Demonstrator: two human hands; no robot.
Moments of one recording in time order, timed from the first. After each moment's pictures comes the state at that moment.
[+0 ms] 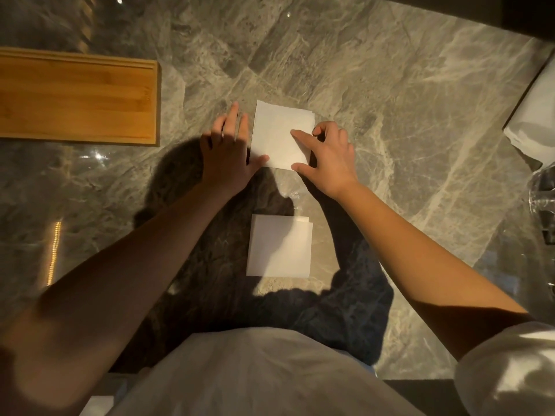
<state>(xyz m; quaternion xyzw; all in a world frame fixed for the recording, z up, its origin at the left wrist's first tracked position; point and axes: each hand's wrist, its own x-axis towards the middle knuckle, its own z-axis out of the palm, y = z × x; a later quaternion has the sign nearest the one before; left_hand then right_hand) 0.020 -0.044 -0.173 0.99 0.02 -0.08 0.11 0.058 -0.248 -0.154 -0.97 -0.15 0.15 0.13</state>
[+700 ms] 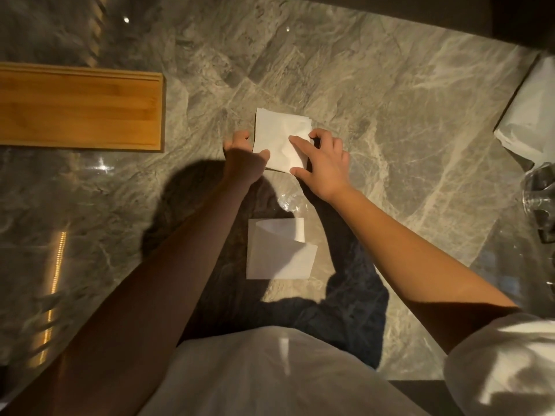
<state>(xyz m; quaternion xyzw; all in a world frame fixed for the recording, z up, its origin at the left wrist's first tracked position) 0.036 -0.079 -0.138 0.81 0.29 -0.14 0.49 0.051 -0.244 -0.157 -0.97 -0.12 0.15 0.15</state>
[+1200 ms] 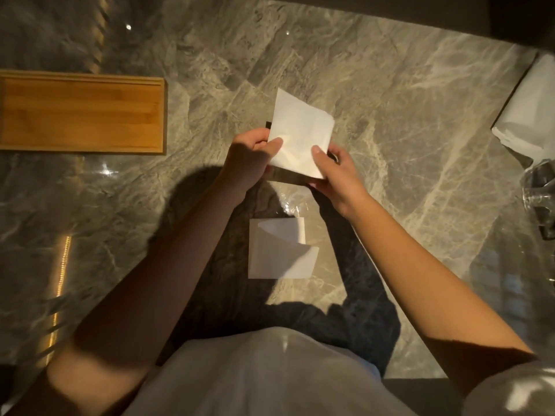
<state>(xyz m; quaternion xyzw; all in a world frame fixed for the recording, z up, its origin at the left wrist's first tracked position) 0.021 -0.080 -0.085 0.77 0.19 -0.13 0.59 0.029 -0.248 -0.115 -0.63 0.24 0.24 0.70</state>
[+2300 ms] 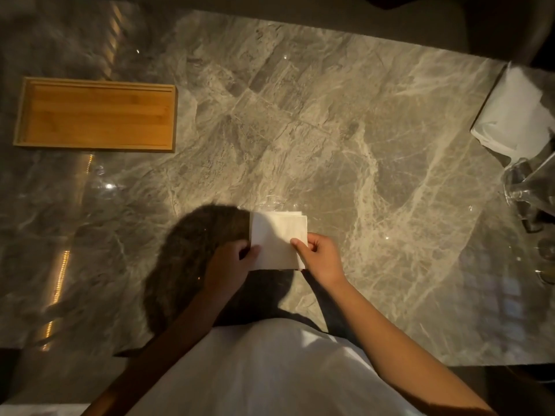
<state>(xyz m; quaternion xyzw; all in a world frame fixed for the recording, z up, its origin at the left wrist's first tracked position) -0.163 -0.073 -0.147 0.87 0.17 -0.21 0.41 -0.125 -0.259 -0.144 -0.83 0.12 0.25 0.49</state>
